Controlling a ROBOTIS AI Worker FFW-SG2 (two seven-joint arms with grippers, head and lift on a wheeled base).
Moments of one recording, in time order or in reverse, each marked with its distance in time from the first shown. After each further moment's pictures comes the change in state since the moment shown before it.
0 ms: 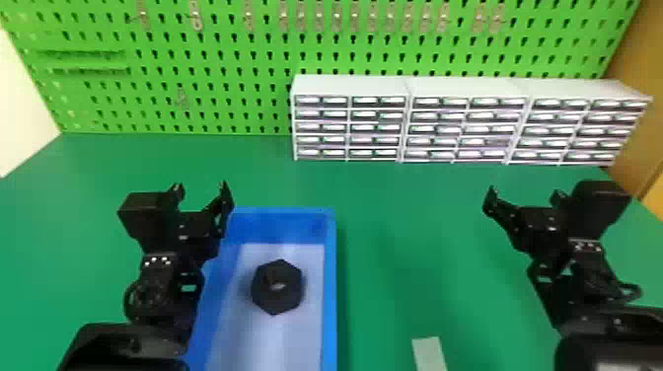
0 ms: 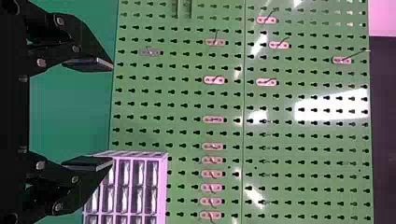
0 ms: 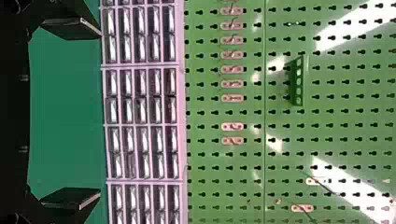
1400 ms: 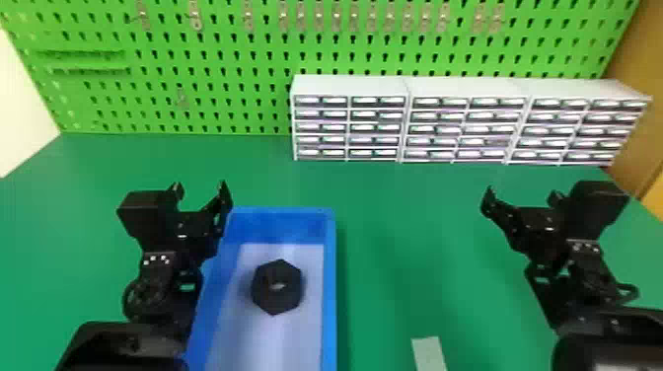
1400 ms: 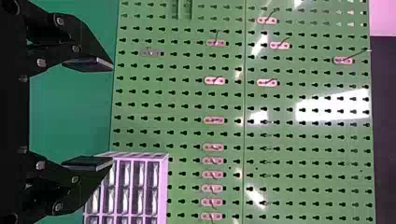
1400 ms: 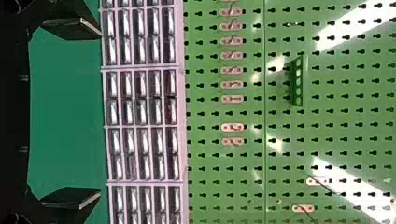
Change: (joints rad) left arm -0.003 0.000 0.005 0.000 -0.001 0.007 0.000; right arm 0.003 0.007 0.005 -0.004 -0.002 0.005 0.000
